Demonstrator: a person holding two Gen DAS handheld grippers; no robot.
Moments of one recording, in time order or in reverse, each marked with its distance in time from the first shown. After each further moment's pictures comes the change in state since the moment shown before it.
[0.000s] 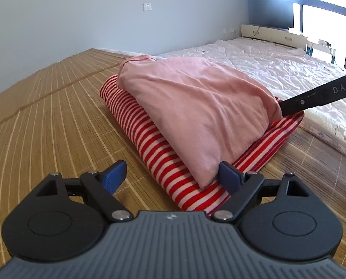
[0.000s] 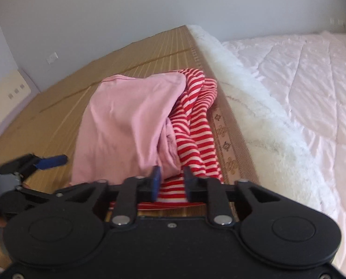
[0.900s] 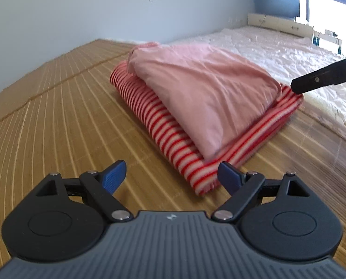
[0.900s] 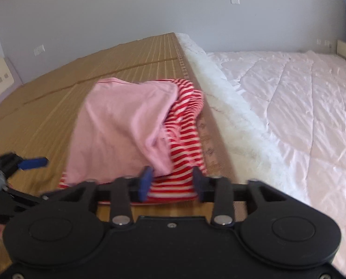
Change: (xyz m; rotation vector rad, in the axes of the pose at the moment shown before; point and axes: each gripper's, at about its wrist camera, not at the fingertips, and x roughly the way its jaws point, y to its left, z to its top) left arm -0.039 -0.015 -0.018 -0.012 0.086 0.055; right arm -0.025 0.034 -0.003 -0.042 -0.025 -0.127
